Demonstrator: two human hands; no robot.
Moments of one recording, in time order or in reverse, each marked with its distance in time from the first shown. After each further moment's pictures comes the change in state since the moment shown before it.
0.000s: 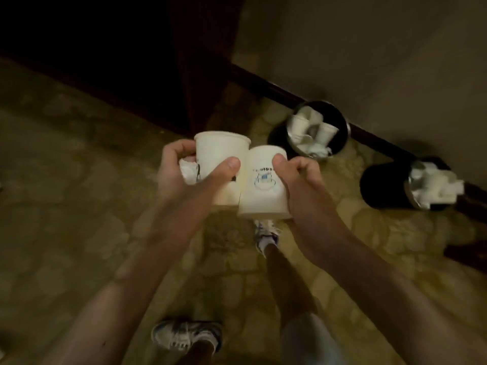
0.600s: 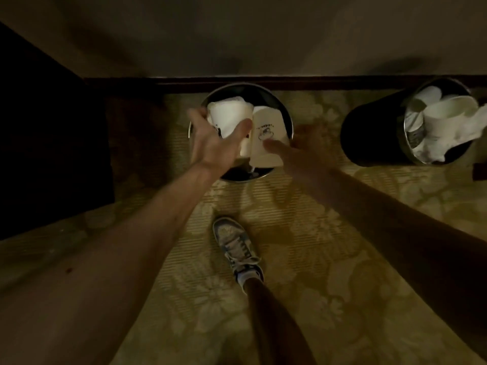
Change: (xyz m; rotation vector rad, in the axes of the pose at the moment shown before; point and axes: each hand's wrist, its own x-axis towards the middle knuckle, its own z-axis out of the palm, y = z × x) left_hand 0.260 -0.117 0.370 0.642 -0.383 -0.059; right_hand 0.352 0.020 -0.250 -0.033 0.330 0.095
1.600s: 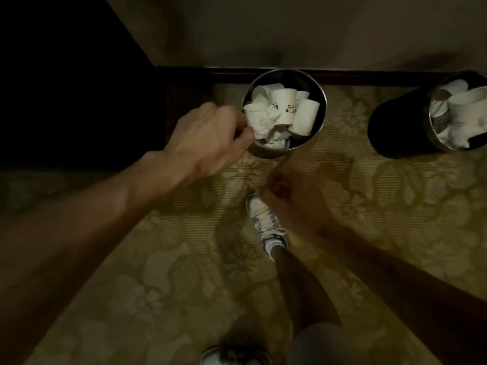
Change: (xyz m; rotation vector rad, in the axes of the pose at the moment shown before) left_hand -0.135 0.031 -0.145 0.928 -0.181 0.524; right_hand -0.194 0.033 0.055 -0.359 -0.168 -0.486
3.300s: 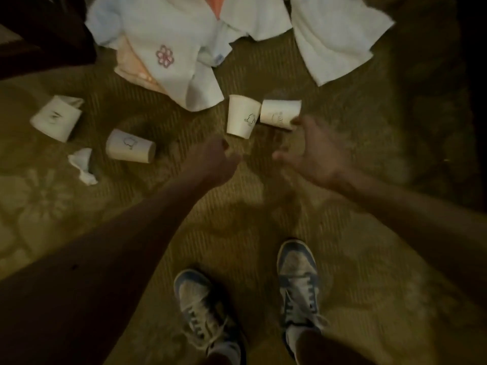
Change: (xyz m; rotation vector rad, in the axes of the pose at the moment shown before) left_hand -0.660 -0.678 0.382 -1.071 0.512 -1.509; right_hand -0.105 -0.132 0.942 -0.989 -0.960 -0.727
